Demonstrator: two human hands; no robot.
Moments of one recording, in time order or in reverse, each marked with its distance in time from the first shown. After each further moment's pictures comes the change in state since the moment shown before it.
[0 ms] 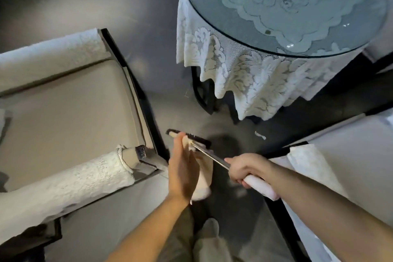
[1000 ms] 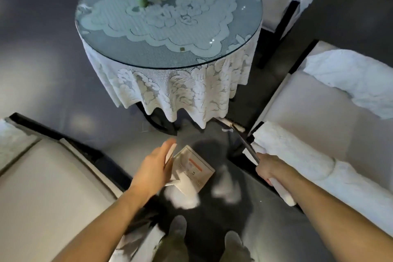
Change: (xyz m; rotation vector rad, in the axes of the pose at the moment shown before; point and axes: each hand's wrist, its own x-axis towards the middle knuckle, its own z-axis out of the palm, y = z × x) left_hand 0.119 -0.004 0.009 0.278 -0.750 0.544; right_hand -0.025 0.118 0.019 0.443 0.362 0.339
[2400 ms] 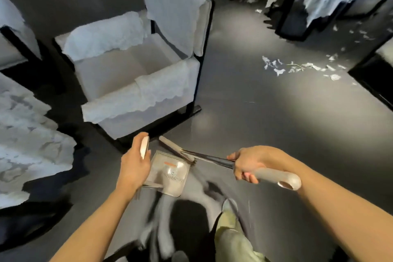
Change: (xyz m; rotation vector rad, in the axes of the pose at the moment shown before) left_hand -0.160 0.137 0.081 -0.063 -0.620 0.607; right_hand -0.335 0.101 0.338 1.530 -0.198 0.381
